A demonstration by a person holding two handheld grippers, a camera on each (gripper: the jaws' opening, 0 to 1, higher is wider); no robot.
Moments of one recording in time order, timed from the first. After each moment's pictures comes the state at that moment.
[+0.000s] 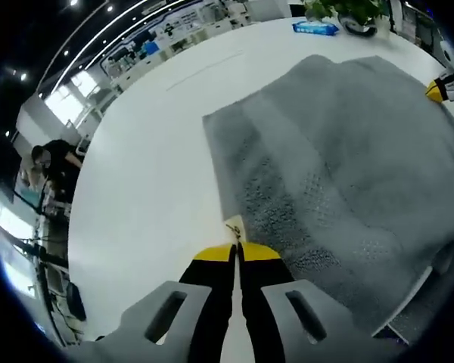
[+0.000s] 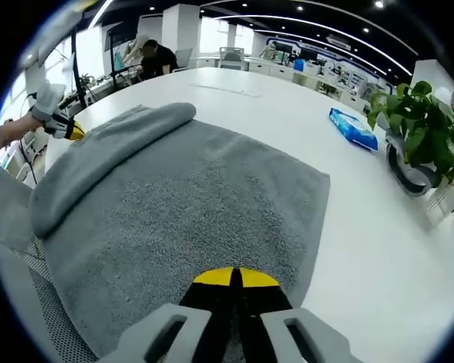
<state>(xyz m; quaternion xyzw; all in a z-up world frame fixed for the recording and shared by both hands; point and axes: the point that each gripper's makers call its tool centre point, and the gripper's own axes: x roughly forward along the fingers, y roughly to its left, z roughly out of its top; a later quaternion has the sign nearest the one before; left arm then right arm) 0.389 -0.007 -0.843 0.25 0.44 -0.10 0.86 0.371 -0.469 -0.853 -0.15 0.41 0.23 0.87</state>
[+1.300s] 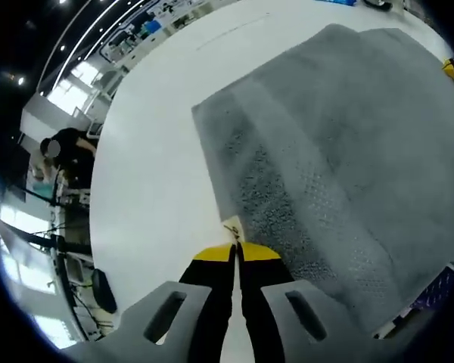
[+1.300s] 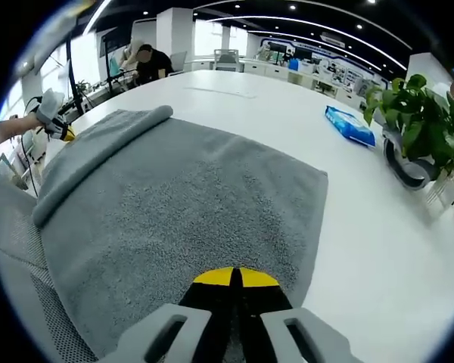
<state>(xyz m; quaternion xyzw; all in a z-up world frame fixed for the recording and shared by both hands) 0.379 0.098 -0.845 0.28 0.50 -0.05 0.82 0.371 -0.468 -0.852 -0.14 0.41 0.22 0.87</state>
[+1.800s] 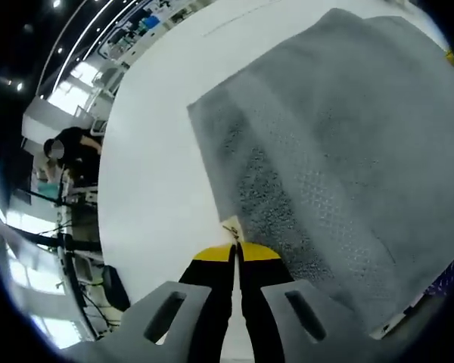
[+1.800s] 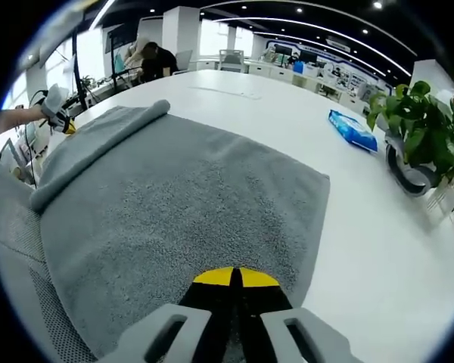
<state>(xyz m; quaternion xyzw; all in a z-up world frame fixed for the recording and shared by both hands) 0.369 0.121 -0.839 0.31 0.51 -0.04 0.80 0.371 -0.467 -0.852 -0.15 0.41 0.23 0.87</state>
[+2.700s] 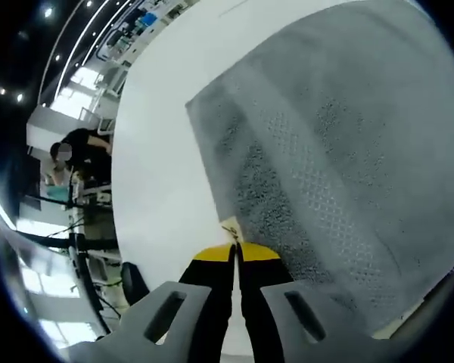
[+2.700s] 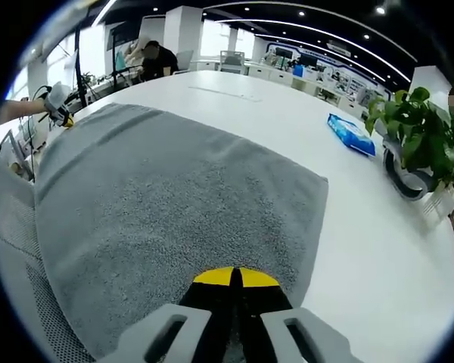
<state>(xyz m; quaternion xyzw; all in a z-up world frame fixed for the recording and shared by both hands) 0.370 0.177 -0.832 0.34 0.52 -0.03 0.79 0.371 -0.468 -0.852 -0.16 0.40 0.22 0.88</state>
